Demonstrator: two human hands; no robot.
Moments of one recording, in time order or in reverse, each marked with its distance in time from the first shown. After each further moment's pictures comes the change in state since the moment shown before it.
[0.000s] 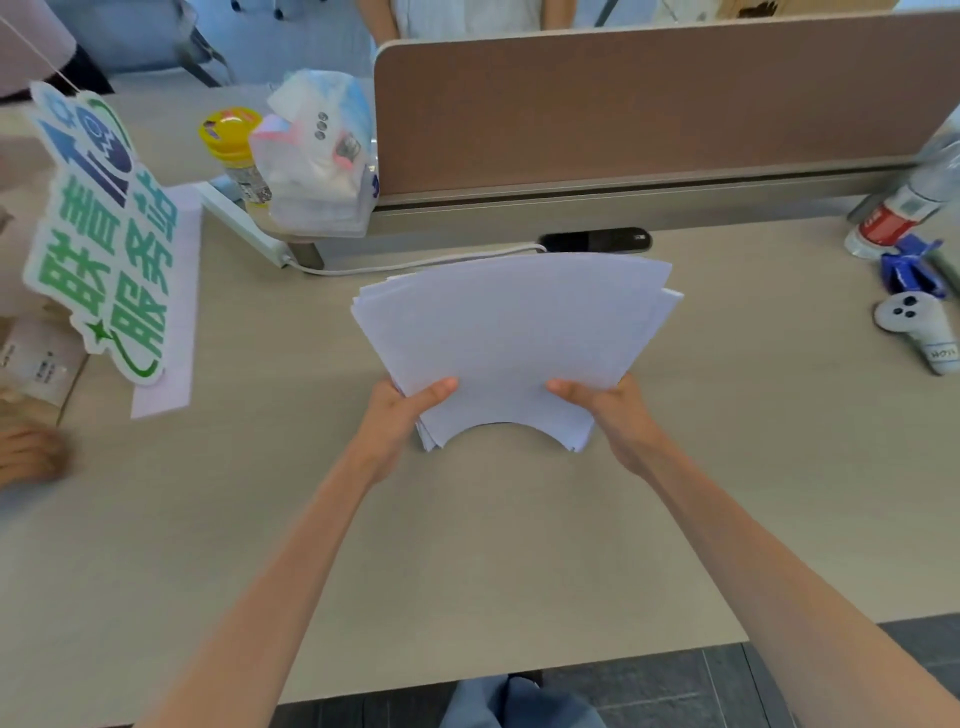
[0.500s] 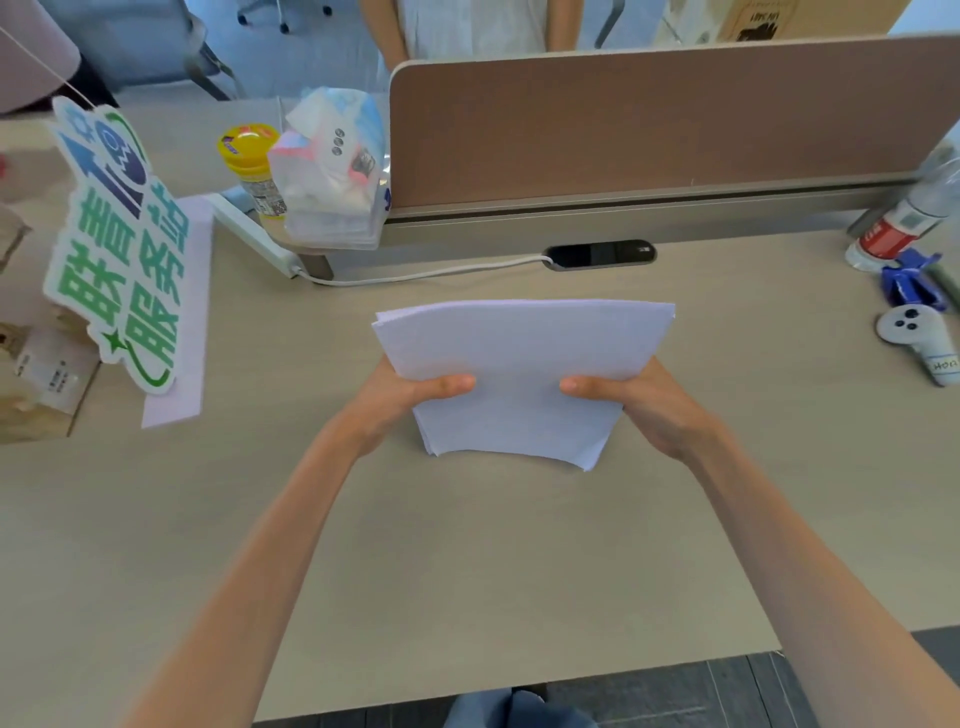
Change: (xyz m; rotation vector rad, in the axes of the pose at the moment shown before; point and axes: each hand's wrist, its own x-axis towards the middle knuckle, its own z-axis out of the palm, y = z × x) left_hand 0.004 0.048 -0.012 0.147 -0.149 0.045; right_hand -0.012 -0.052 -0.006 -0.072 -0.272 -0.048
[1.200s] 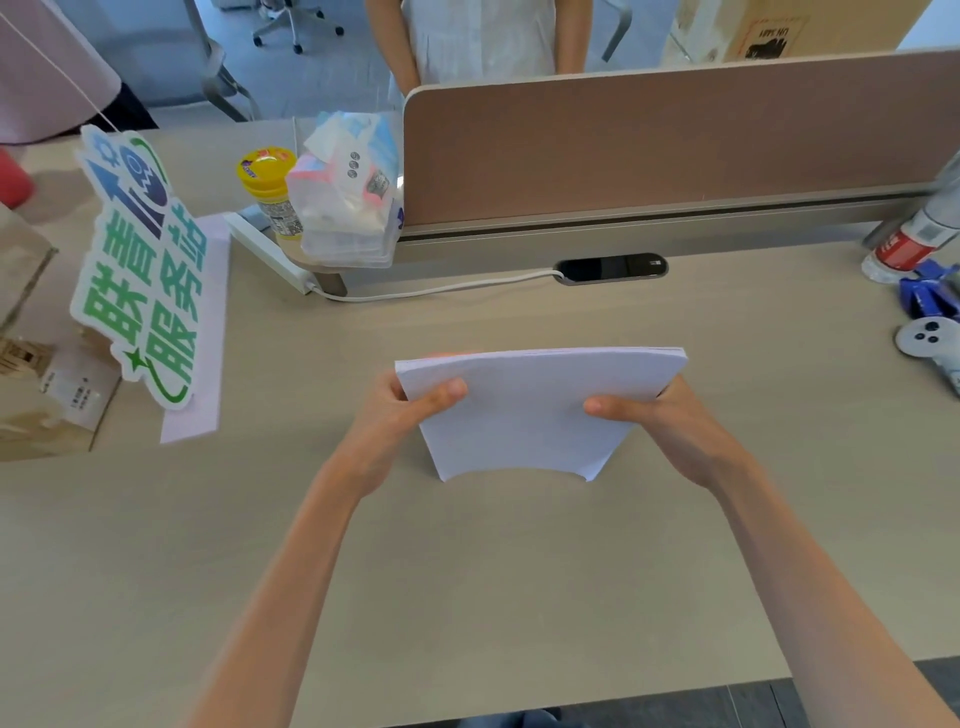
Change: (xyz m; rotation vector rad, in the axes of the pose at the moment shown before) left_hand -0.030 0.027 0.003 -0.028 0.035 0.073; right_hand -0.009 -0.008 0.001 -0.002 0.060 -0.025
